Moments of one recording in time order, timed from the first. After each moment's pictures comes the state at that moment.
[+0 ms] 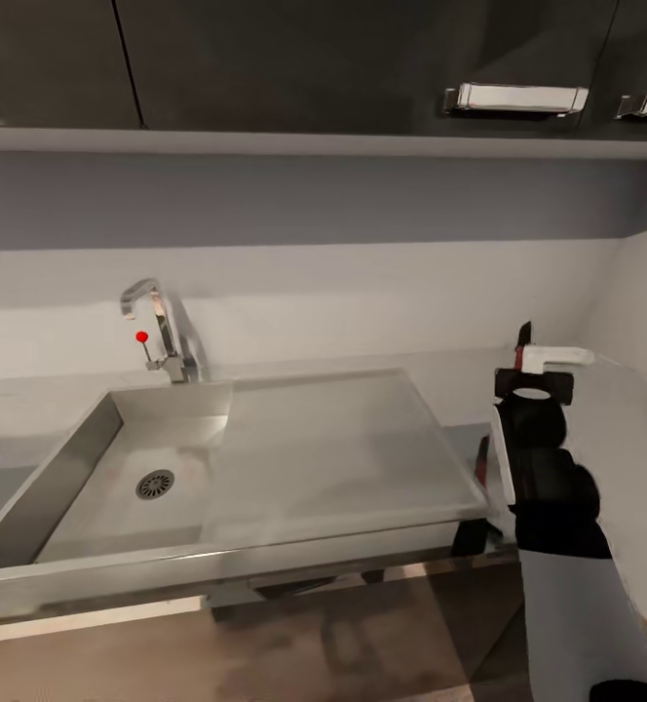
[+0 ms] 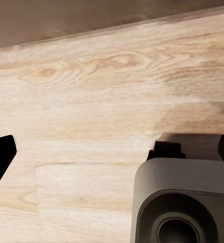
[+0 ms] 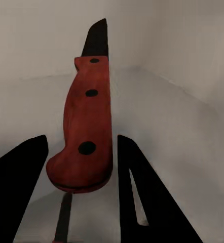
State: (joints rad) left arm -0.20 -0.02 -0.13 0.08 0.08 -0.39 0.32; right arm -0.78 0.01 -0.08 -1.51 0.23 0.84 -0.39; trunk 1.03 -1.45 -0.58
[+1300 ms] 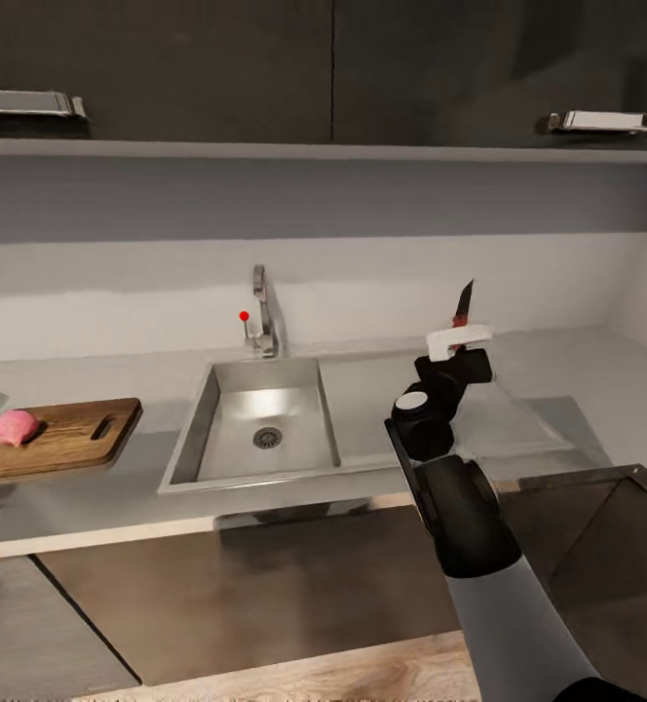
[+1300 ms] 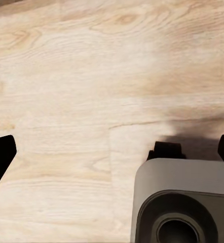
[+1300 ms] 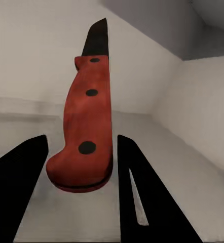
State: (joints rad) left arm -0.20 -0.02 -0.13 0.08 0.08 -0.39 0.32; right arm -0.78 0.17 0.30 -1.52 0.42 0.90 -0.64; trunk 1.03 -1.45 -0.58
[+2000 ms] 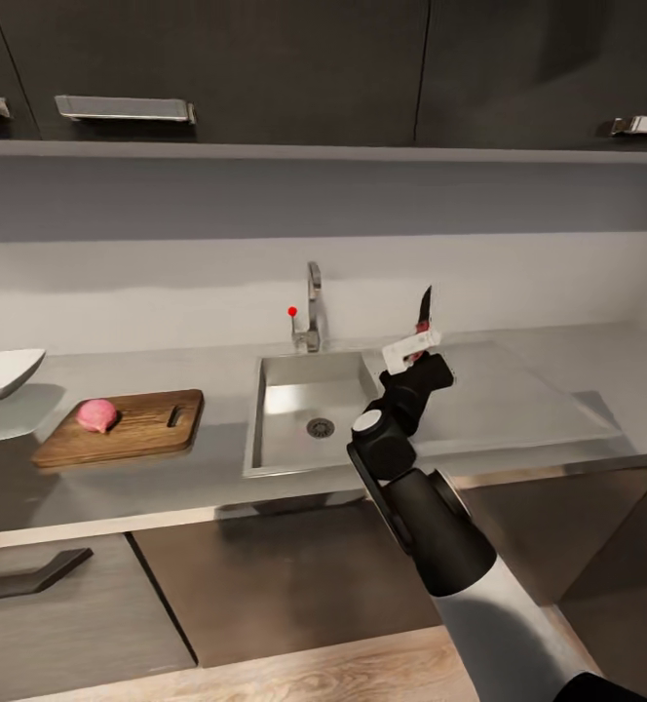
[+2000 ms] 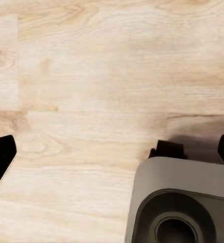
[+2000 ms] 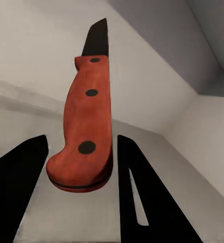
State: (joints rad) left arm -0.20 -0.02 -0.13 0.07 0.16 -0.39 0.32; right arm -0.78 0.17 0.49 -1.46 0.42 0.98 -0.68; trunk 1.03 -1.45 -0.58
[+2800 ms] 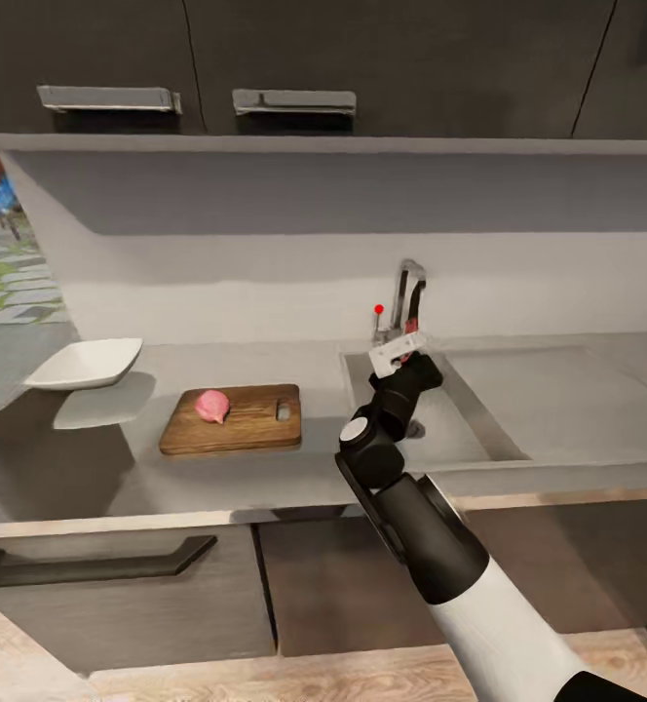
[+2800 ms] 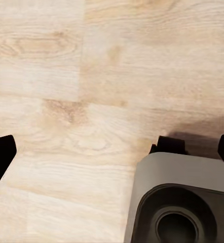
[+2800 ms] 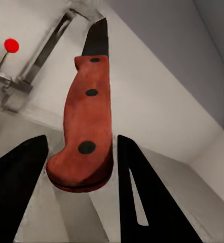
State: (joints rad) left arm -0.20 -0.02 -0.13 0.07 0.17 -0.39 0.32; right arm -0.78 0.17 0.56 -1.45 0.42 0.97 -0.72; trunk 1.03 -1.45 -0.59
